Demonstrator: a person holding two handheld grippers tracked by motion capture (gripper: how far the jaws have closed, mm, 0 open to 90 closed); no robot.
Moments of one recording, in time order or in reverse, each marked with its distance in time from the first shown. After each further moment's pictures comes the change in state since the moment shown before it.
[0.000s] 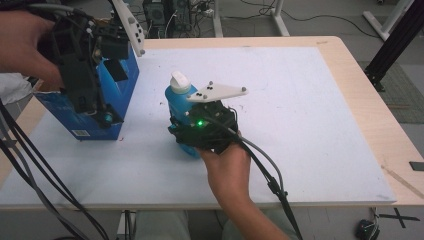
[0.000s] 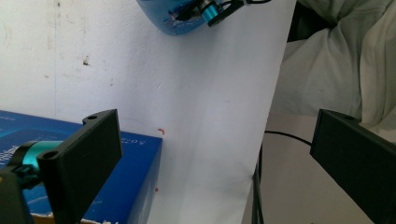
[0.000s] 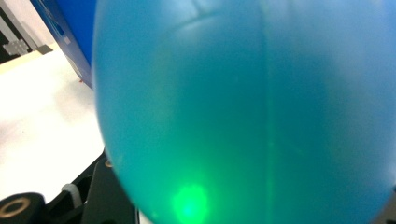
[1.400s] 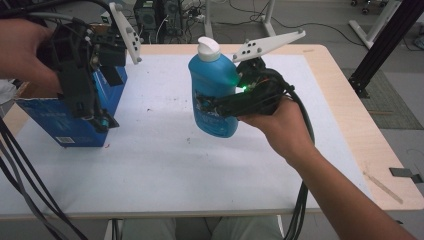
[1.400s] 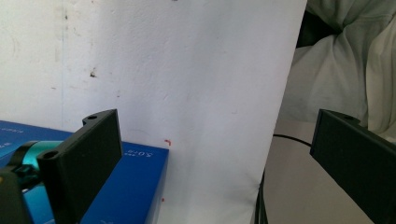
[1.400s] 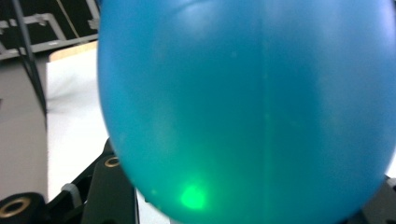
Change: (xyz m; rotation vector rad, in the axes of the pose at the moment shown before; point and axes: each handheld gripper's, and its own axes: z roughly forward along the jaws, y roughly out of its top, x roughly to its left) left arm 0.007 0.015 0.006 0.000 0.008 0.007; right arm -0.098 0.052 -0.061 0.014 0.288 -0.176
